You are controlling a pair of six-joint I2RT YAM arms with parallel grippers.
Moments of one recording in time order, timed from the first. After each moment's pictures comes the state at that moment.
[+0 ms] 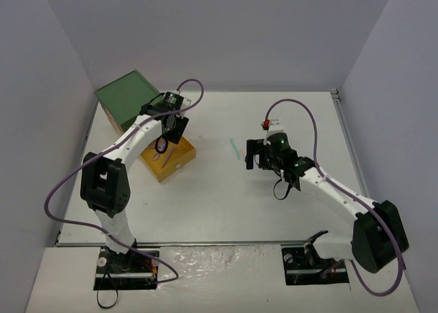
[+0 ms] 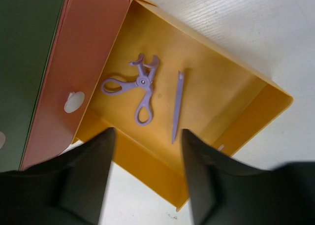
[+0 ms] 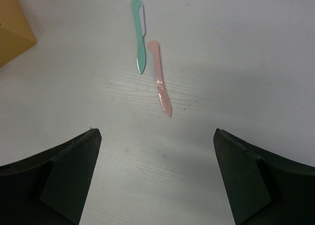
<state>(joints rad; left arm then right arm) -0.39 1.81 1.58 -0.79 -0.26 0.09 0.50 1.24 0.75 -0.15 0.11 0.30</state>
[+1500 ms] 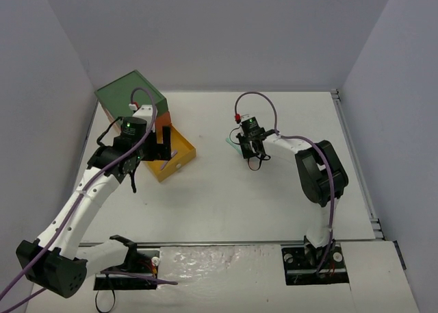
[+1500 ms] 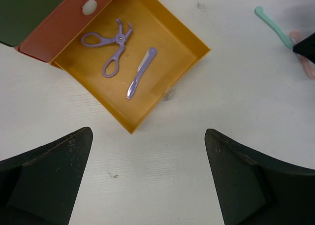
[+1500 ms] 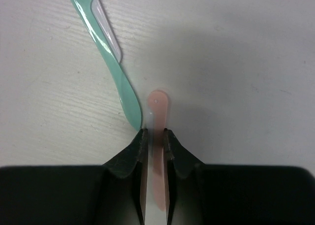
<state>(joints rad) -0.38 1.12 1.15 -0.73 -0.14 -0.23 0.47 1.95 1.21 -0.26 0.09 0.14</state>
